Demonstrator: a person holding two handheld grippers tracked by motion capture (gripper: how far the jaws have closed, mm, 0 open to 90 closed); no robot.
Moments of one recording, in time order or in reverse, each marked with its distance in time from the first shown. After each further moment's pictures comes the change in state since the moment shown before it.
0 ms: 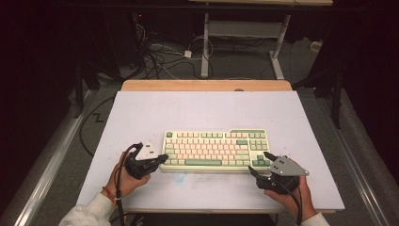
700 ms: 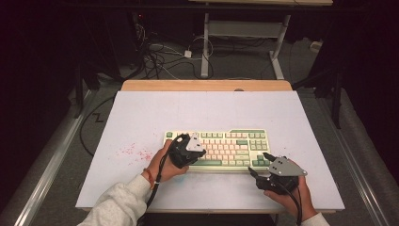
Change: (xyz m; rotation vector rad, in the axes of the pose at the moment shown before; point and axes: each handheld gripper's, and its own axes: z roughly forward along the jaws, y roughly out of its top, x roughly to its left) left arm -0.032 0.078 0.070 0.056 -0.084 0.177; right arm 0.000 -0.002 0.002 0.018 0.003 -0.014
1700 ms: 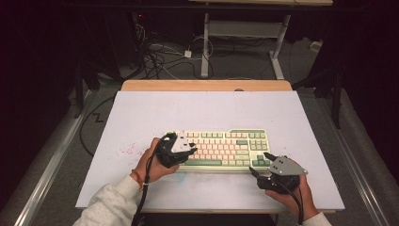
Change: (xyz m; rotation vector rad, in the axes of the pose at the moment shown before) left arm 0.009 -0.025 -0.036 -0.090 0.098 0.012; right arm -0.003 0.000 0.000 0.009 0.002 -0.007
